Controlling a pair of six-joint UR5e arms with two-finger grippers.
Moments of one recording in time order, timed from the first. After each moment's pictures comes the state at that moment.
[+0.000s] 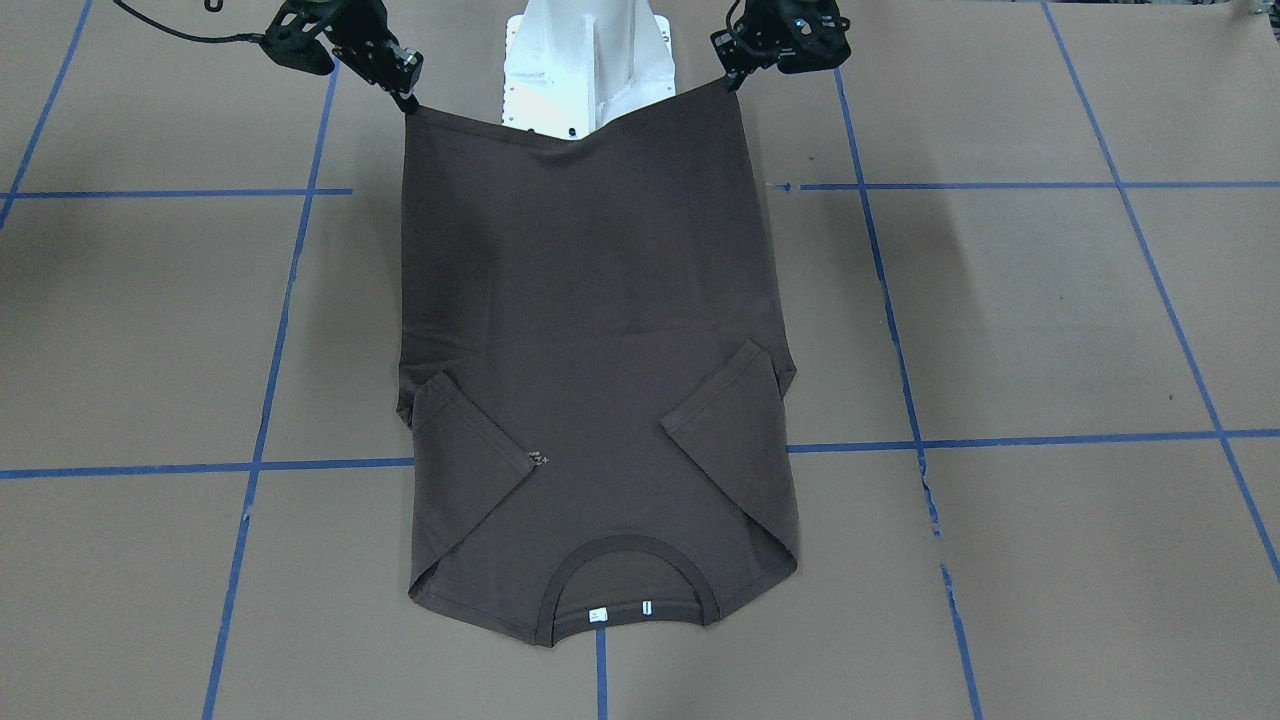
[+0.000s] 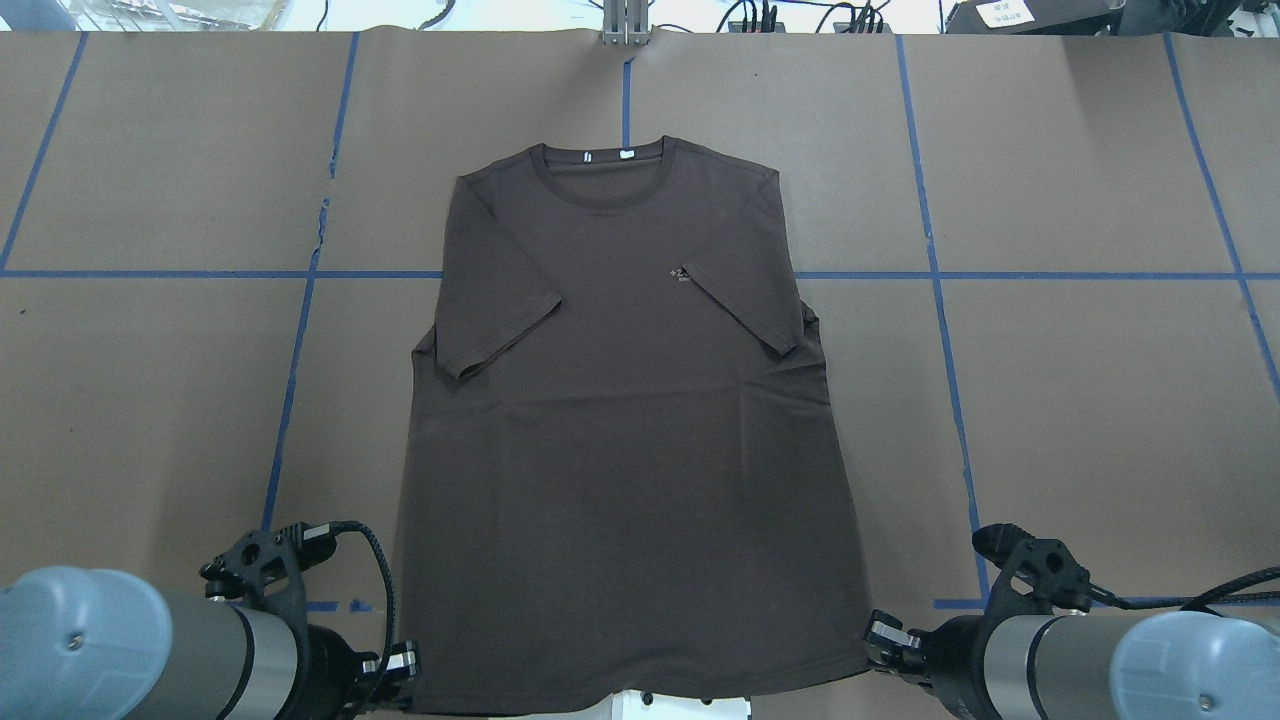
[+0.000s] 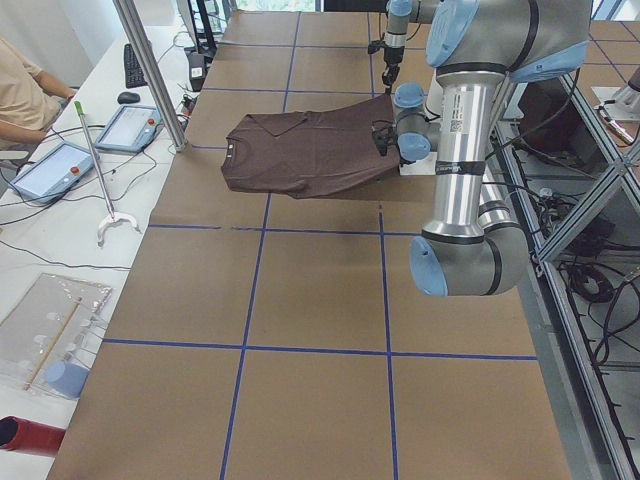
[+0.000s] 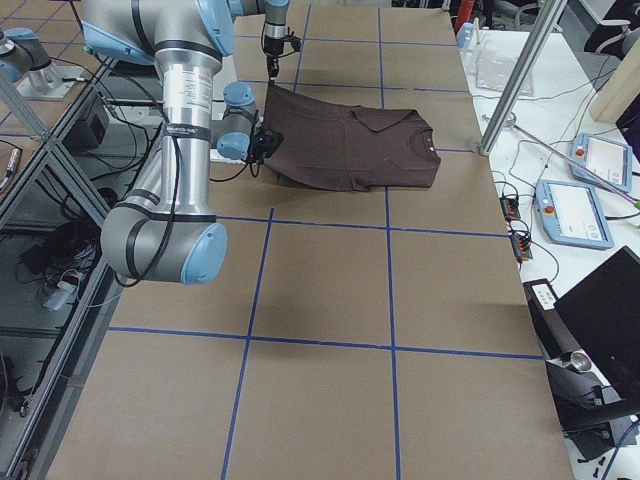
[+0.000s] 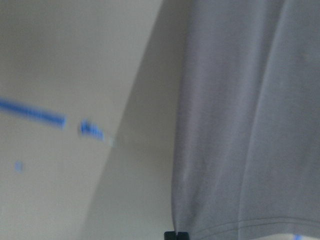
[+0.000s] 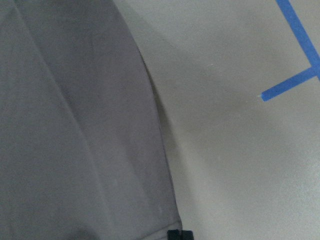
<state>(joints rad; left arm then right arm) -0.13 -1.65 -2.34 -1.77 -1.81 -1.86 0.07 -1.70 2.36 -1.22 1.60 2.05</state>
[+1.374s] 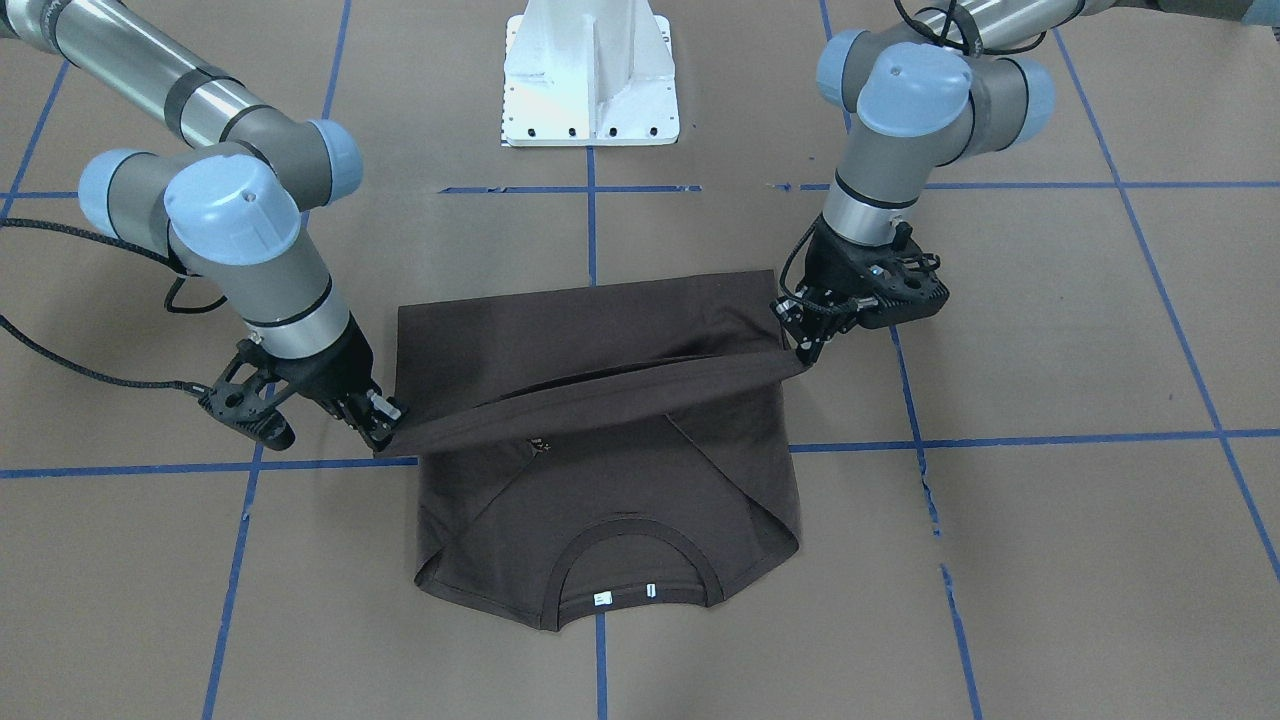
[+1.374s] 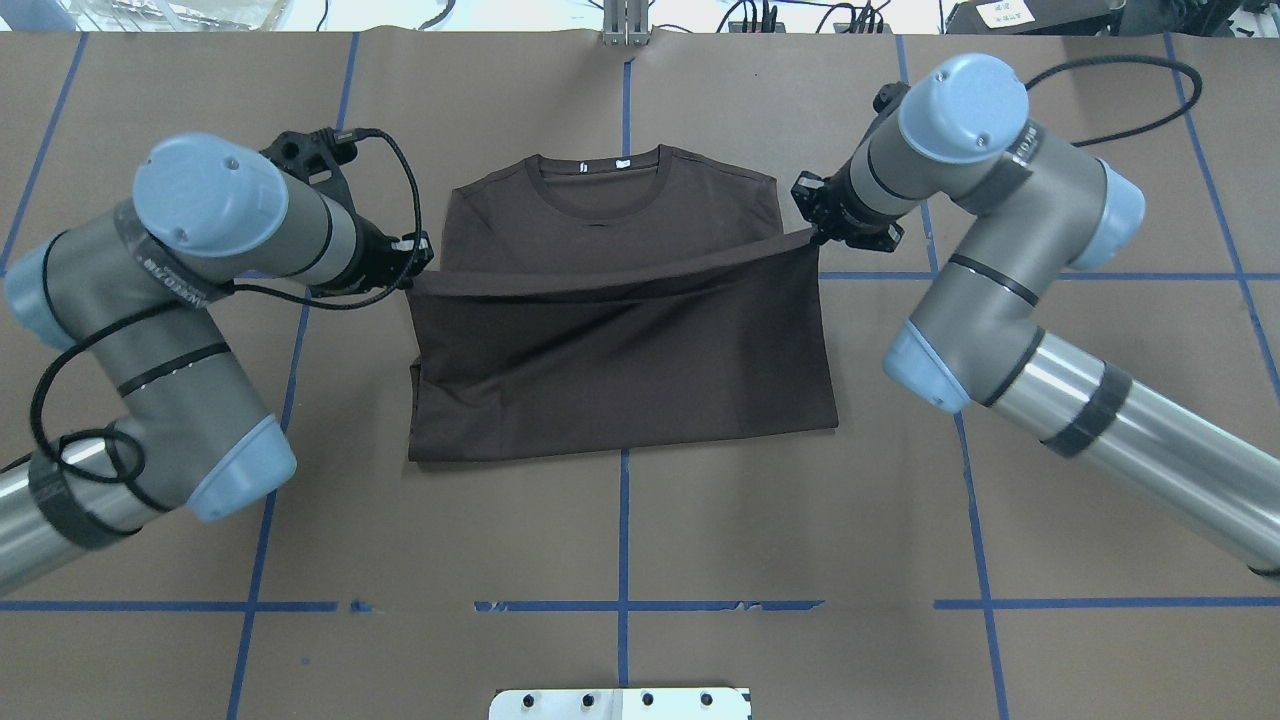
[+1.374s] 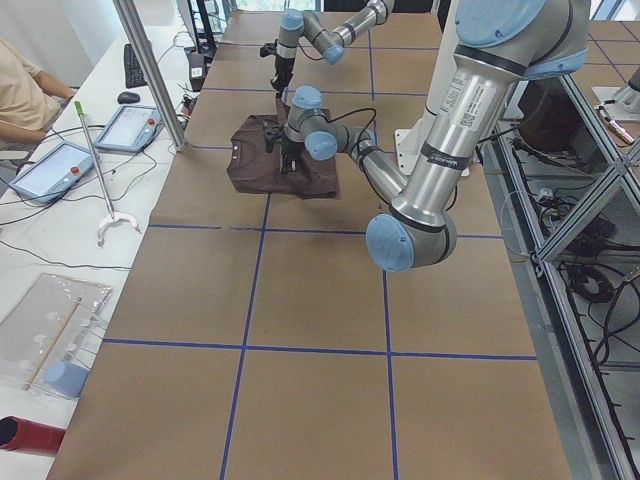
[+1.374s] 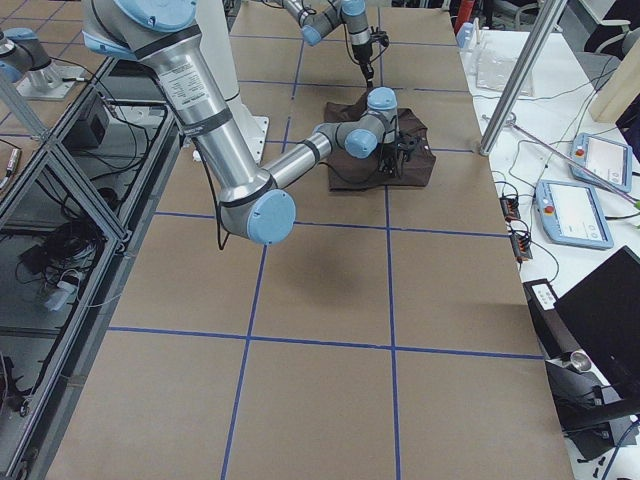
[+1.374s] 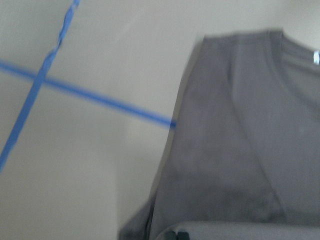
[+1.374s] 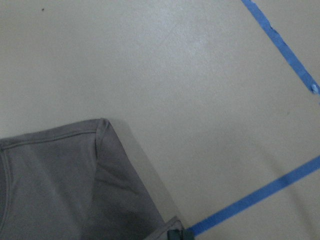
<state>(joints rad) -0.73 -2.04 -1.71 -1.84 -1.81 -1.41 0.80 -0.97 1.46 -1.27 1.92 1.56</state>
